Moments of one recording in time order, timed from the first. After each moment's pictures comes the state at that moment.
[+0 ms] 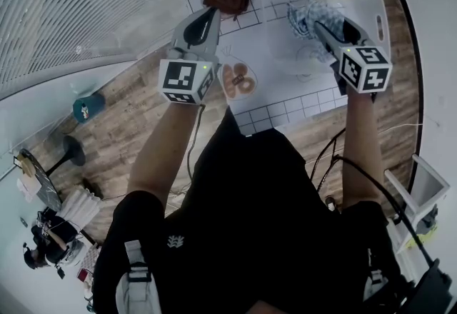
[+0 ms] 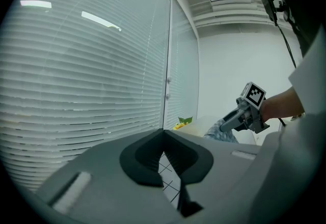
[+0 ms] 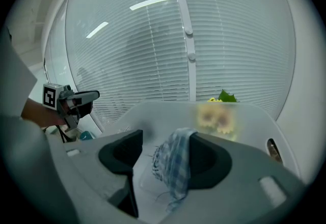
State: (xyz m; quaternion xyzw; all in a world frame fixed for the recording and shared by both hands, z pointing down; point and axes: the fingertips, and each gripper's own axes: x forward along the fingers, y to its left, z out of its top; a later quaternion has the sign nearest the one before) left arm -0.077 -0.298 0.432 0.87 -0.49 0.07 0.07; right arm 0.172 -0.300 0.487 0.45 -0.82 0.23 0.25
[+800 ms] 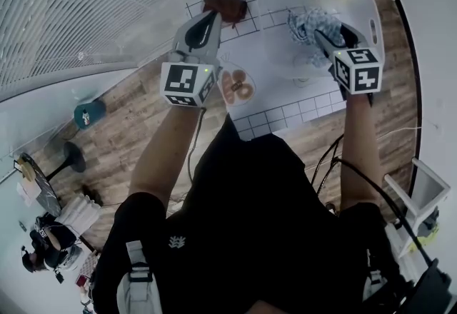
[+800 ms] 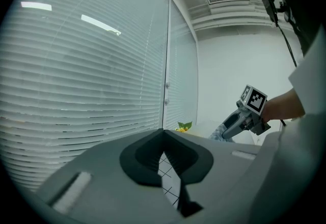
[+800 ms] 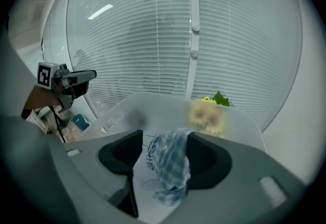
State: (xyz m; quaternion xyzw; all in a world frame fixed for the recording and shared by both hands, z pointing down) left arm -0.069 -0.299 0.411 0.87 -0.49 0.06 0.06; right arm 0.186 -0.294 0.487 0.46 -0.80 0.20 0.33
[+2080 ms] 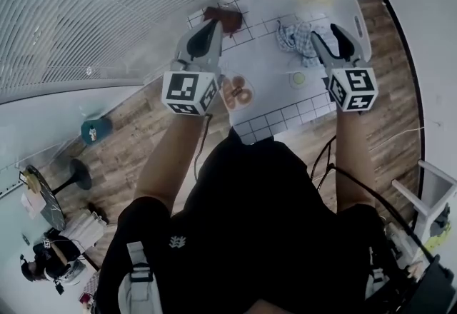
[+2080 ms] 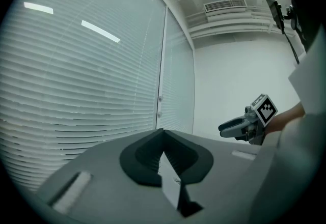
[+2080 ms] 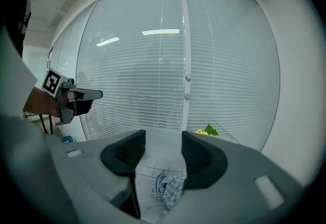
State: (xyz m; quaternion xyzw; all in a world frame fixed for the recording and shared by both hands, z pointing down) left arm -0.053 -0.261 0.353 0.87 -0.48 0.03 0.05; right arm 0.189 -0.253 0.402 0.52 -0.84 0.08 0.16
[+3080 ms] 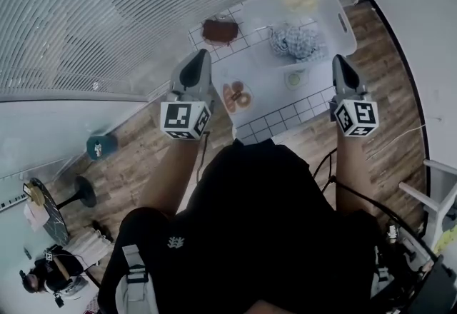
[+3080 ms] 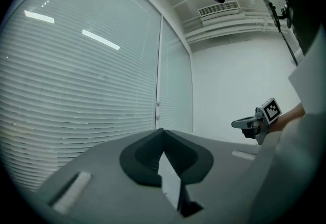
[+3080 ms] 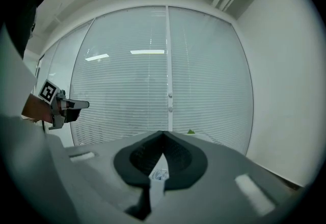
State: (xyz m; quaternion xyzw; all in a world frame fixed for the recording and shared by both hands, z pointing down) left arm -0.077 -0.172 0.333 0.87 -0.49 0.02 0.02; right arm 0.252 -0.142 0.374 0.60 -0.80 0.05 0.06
